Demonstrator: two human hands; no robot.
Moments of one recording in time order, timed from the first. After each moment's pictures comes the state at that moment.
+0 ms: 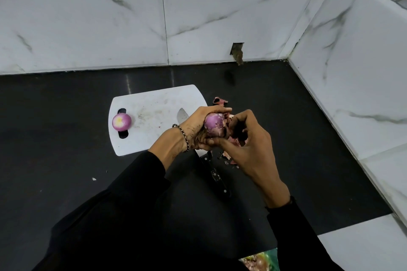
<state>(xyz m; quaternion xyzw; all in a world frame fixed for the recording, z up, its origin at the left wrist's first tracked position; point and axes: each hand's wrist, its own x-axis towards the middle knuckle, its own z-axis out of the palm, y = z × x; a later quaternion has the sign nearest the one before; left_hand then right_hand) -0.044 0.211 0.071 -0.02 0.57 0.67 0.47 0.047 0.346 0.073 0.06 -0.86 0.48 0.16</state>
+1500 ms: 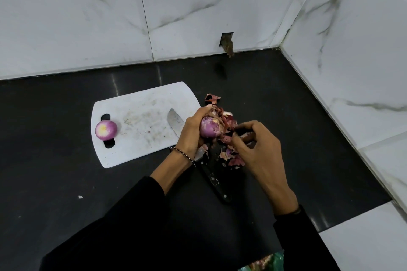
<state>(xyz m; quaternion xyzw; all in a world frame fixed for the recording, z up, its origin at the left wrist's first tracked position) -0.041 0.233 0.039 -0.11 0.57 0.78 0.25 0.046 0.362 0.056 -0.14 -0.89 0.43 0.09</state>
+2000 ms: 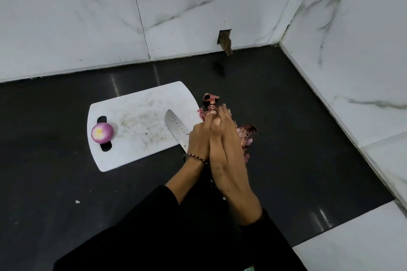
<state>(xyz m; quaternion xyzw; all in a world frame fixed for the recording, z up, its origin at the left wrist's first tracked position) -0.038 0.252 0.014 0.07 0.86 0.49 0.14 0.034 0.299 0.054 -0.14 -0.82 0.55 0.08</state>
